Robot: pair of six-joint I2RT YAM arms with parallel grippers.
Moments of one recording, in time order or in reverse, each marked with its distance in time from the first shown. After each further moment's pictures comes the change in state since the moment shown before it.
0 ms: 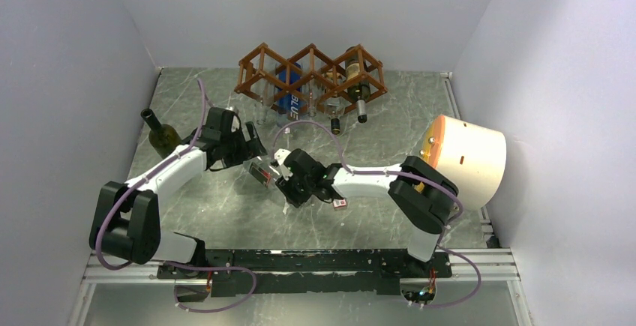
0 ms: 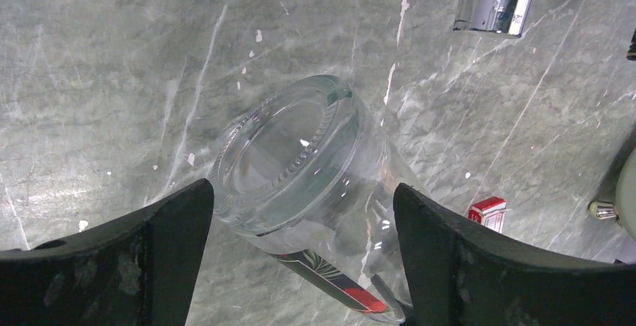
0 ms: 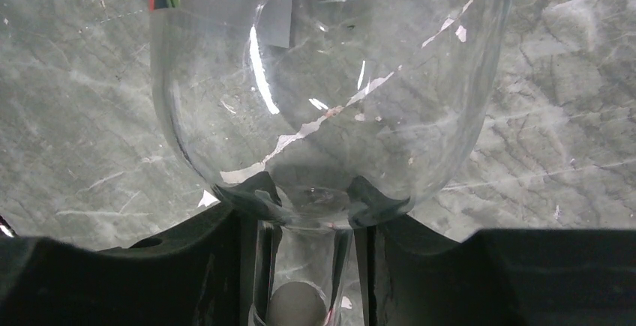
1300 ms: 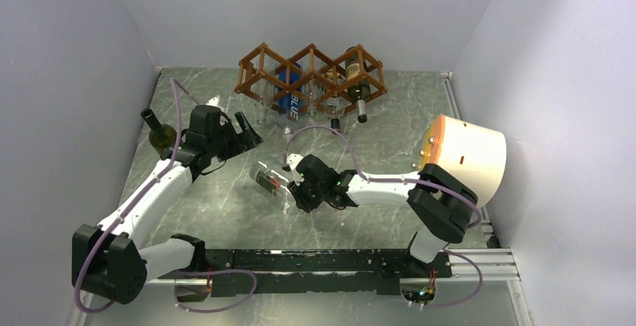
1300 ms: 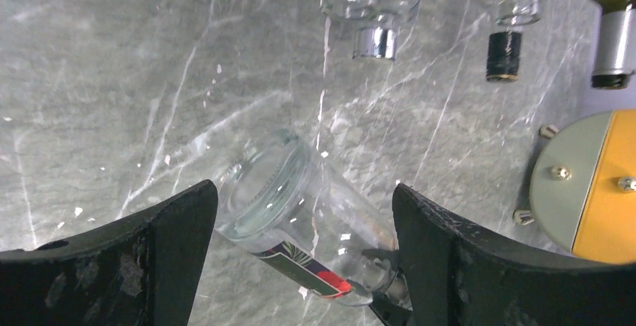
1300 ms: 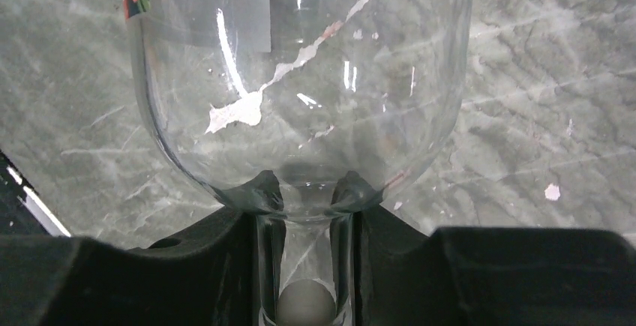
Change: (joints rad) left arm -0.003 -0.224 -0.001 -0.021 -0.029 -0.059; right arm -0.005 -0.124 -0.124 0.005 -0.002 0.042
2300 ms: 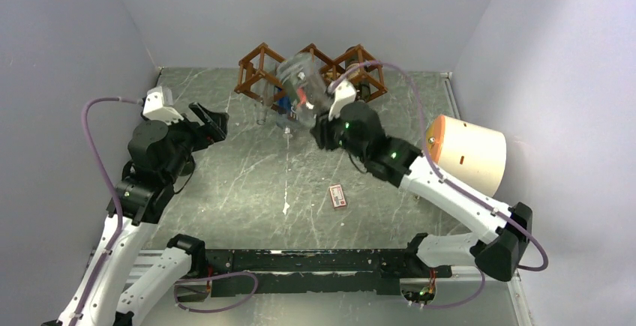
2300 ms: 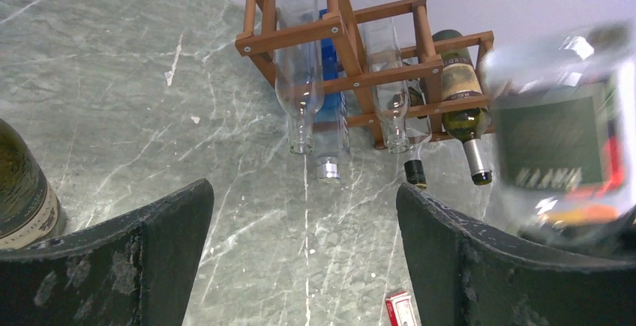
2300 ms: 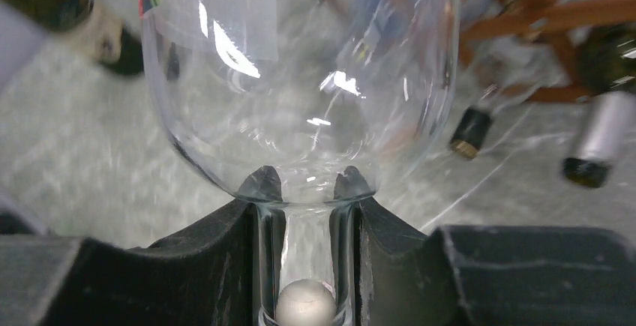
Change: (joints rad) left arm 0.000 -0.446 0.135 -0.071 -0.270 0.132; right arm -0.103 -0.438 0.270 -0.229 0.280 0.084
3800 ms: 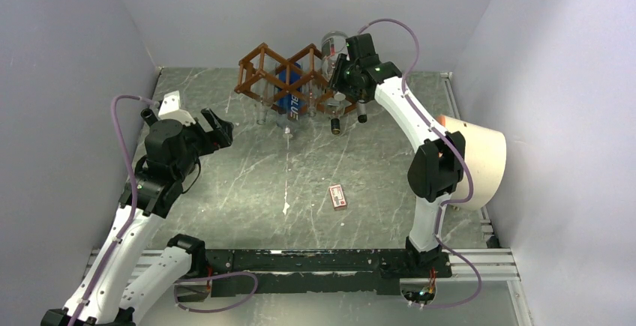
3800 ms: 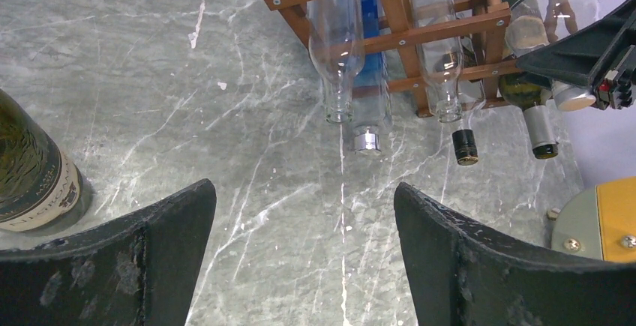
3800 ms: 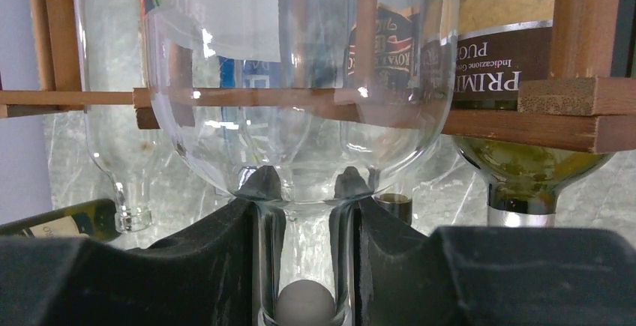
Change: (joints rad) left arm 0.000 0.025 -0.082 0.000 -0.007 0.056; right arm -0.499 0.718 0.764 -0.354 -0.235 0.334
